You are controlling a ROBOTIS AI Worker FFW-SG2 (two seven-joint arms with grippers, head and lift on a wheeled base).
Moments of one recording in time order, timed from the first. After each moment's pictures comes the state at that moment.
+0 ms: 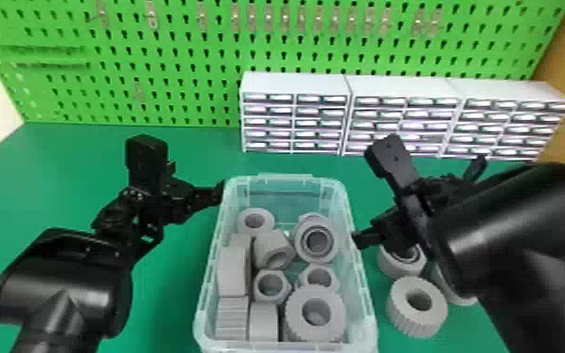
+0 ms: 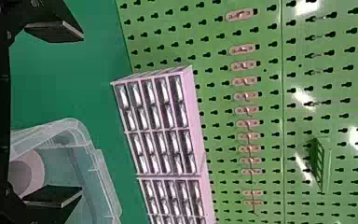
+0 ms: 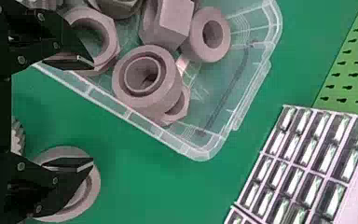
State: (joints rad) left arm -0.14 0.15 -0.10 -1.69 0.02 0.41 -0.31; right arm -0.35 -0.26 0.40 -2.04 0.23 1.57 0.50
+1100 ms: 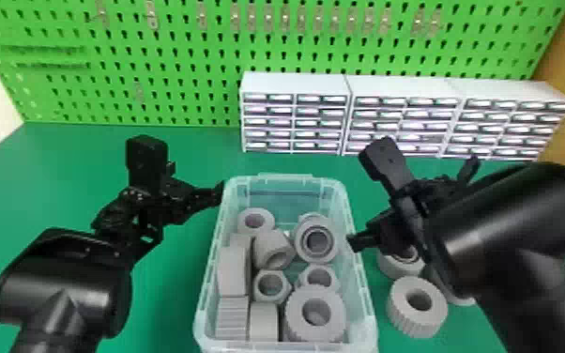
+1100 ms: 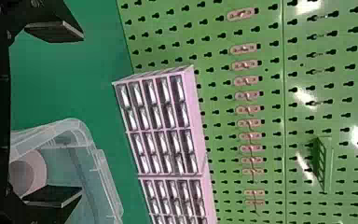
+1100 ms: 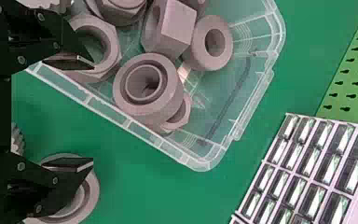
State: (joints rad) left arm -0.14 0.15 -0.10 -1.69 0.02 0.41 -0.31; right arm -0.36 -0.27 0.42 -2.03 0.21 1.57 0.50
